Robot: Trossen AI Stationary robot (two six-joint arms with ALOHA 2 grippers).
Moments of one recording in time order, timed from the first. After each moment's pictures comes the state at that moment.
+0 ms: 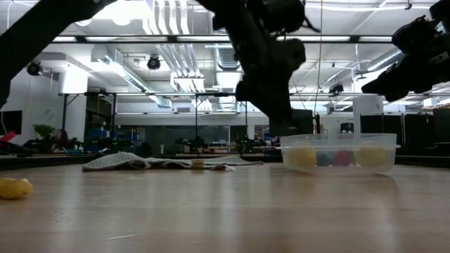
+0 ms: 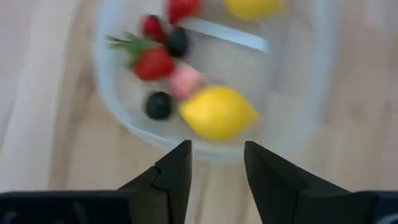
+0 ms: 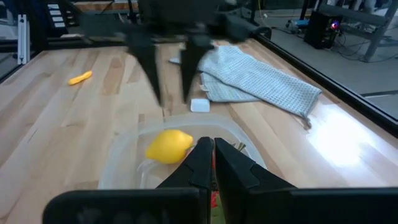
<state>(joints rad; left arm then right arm) 0.06 2.25 2.05 -0.89 0.06 -0.18 0.08 0.02 0.11 -0.36 0.23 0.07</state>
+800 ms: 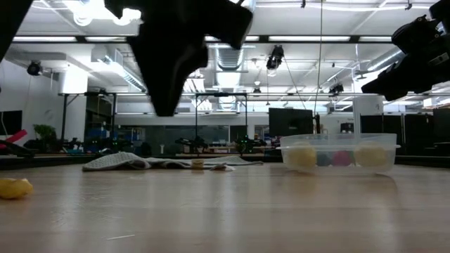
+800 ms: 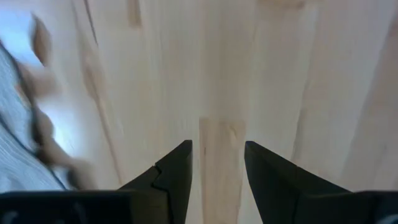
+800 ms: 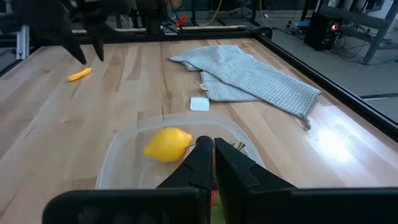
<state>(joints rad) -0.32 2.17 1.98 -1.42 -0.13 -0.32 0.08 0.03 0.11 -0.36 0.23 0.05</state>
